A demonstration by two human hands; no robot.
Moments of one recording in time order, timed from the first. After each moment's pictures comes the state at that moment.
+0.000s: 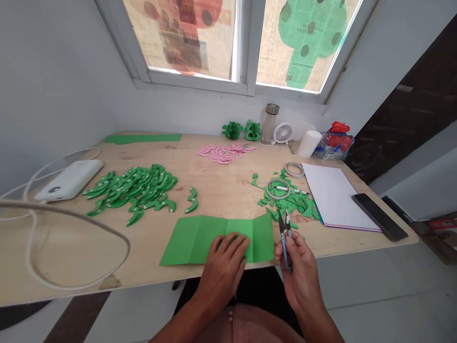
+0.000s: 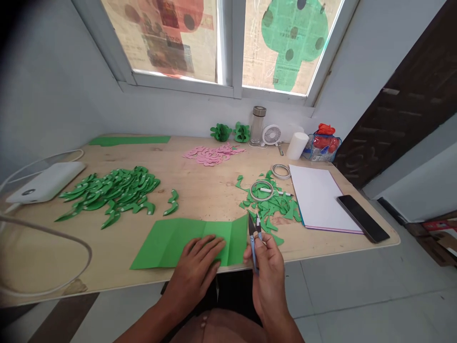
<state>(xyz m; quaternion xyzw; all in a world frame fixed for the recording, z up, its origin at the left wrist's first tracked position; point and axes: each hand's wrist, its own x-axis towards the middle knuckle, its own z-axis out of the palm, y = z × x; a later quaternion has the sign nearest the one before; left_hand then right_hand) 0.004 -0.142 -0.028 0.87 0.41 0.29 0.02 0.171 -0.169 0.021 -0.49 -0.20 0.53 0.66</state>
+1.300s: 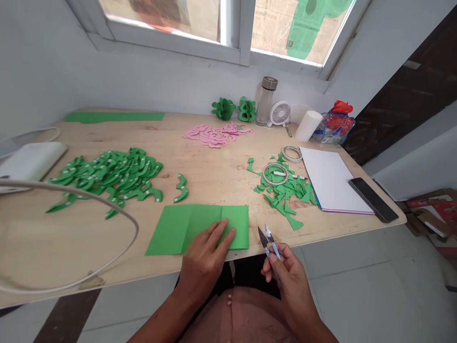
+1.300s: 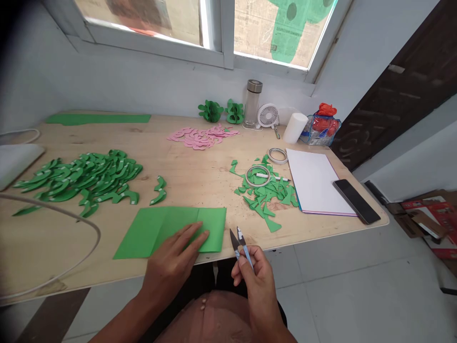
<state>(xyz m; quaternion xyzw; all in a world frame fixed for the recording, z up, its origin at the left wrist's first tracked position) -0.020 -0.133 -0.035 0.86 0.40 0.31 -0.10 0.163 -0.205 -0.011 -0.59 -0.24 0.56 0.53</state>
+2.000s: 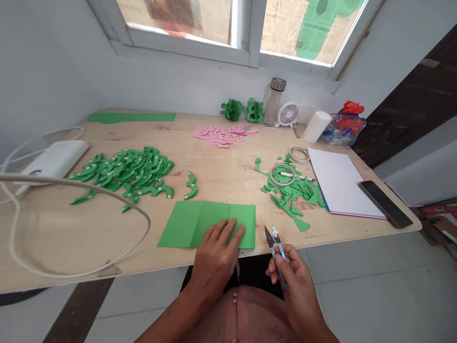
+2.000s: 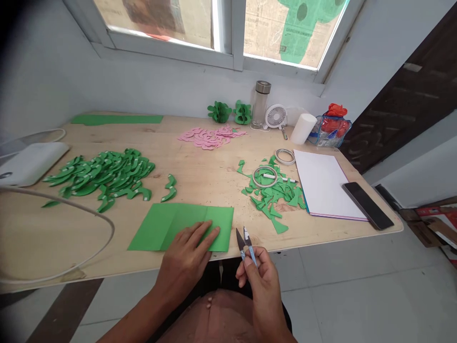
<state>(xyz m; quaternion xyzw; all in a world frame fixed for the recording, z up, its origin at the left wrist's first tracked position) -0.011 -0.138 -0.031 0.86 0.44 0.24 -0.09 0.160 -0.207 -0.011 -0.58 -0.22 0.57 0.54</state>
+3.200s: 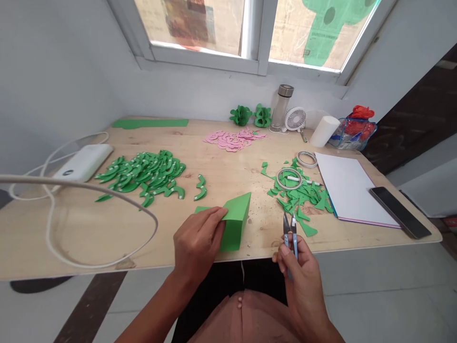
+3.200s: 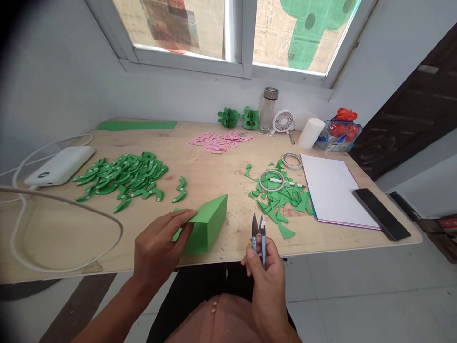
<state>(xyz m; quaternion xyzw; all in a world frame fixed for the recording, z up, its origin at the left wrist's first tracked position) -0.038 -0.112 0.015 0.77 0.46 0.42 -0.11 0.152 -0.186 0.005 -0.56 -0.21 0.52 0.61</state>
